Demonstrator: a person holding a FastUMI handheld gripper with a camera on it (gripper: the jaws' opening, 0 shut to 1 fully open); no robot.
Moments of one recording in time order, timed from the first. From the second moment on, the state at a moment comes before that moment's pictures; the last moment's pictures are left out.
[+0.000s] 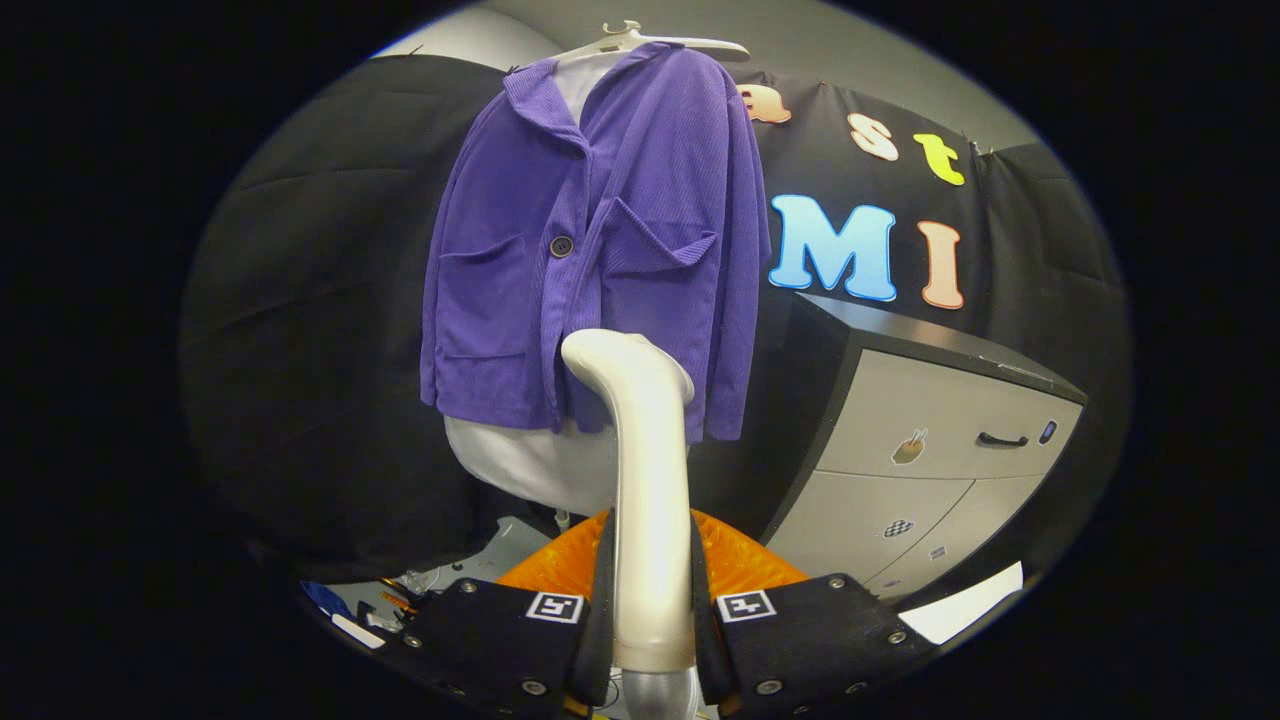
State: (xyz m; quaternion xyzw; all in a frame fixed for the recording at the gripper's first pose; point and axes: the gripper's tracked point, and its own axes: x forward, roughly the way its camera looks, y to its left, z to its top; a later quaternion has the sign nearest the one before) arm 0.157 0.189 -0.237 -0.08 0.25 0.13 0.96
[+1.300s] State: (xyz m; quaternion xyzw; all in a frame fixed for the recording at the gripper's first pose) arm 0.188 0.265 0.078 0.02 -0.01 0.19 0.98
